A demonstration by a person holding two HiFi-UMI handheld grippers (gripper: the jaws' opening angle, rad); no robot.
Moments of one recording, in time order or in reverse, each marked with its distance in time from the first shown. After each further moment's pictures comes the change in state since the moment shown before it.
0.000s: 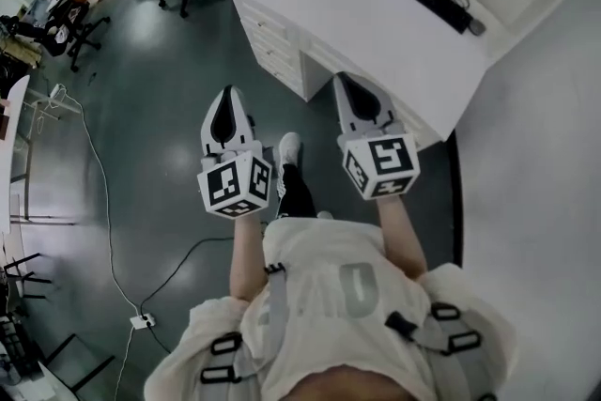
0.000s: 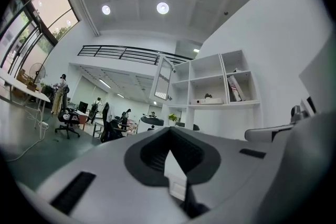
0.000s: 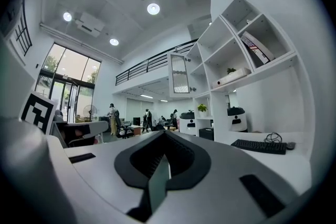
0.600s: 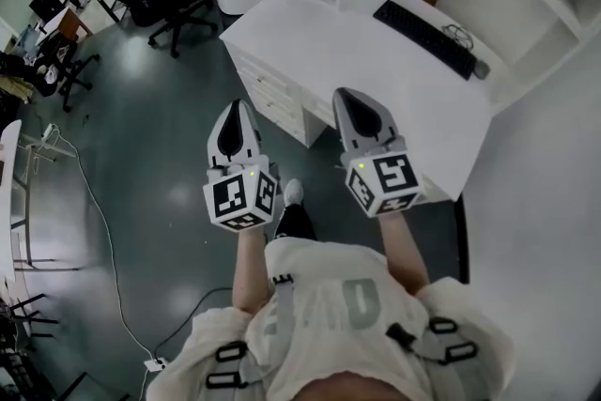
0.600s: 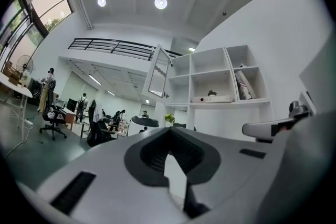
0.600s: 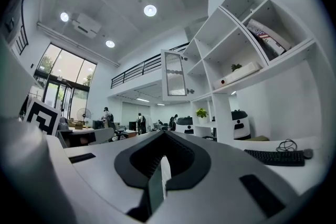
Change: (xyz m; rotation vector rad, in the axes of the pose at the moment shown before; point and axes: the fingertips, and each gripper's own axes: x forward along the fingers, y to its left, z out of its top) left arm 0.177 0.028 0.011 -0.002 0.006 -0.110; right arm 0.150 -0.050 0.034 0.013 -0.044 -0.051
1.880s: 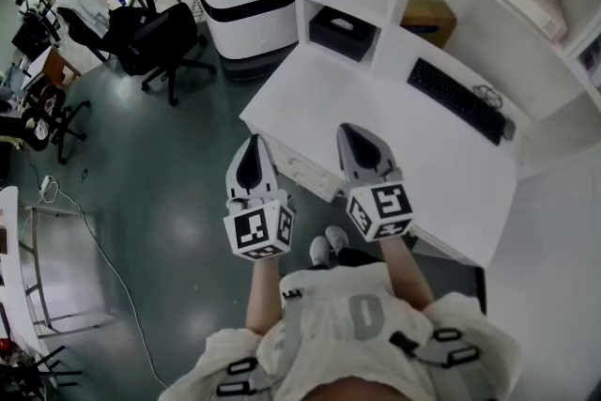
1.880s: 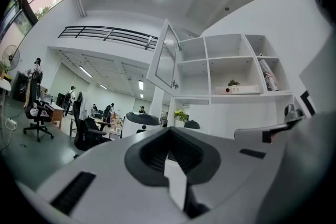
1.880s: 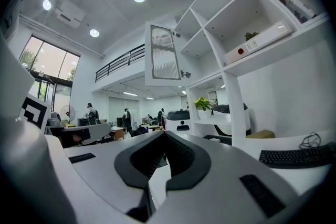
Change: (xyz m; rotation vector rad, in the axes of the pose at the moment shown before) left arm 0.248 0.132 0.005 0.008 0.052 -0.093; right arm 0.280 -0.028 -0.014 0.031 0.067 -0.123
